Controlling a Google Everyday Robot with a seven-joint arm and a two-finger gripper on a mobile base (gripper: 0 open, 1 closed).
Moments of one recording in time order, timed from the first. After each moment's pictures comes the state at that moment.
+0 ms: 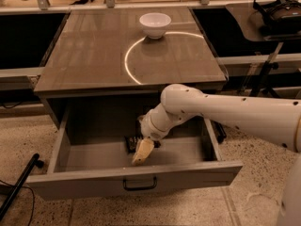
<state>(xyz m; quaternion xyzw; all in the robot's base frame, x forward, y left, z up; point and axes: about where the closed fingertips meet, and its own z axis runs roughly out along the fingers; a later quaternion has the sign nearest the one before) 0.549 0.042 0.616 -0.65 0.70 0.19 0.23</state>
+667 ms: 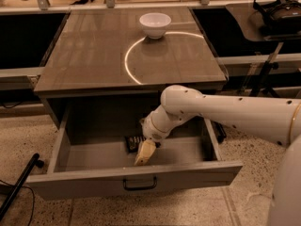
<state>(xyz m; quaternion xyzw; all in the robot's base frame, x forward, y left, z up) 0.548 0.036 0.601 -0.65 0.70 0.19 0.20</state>
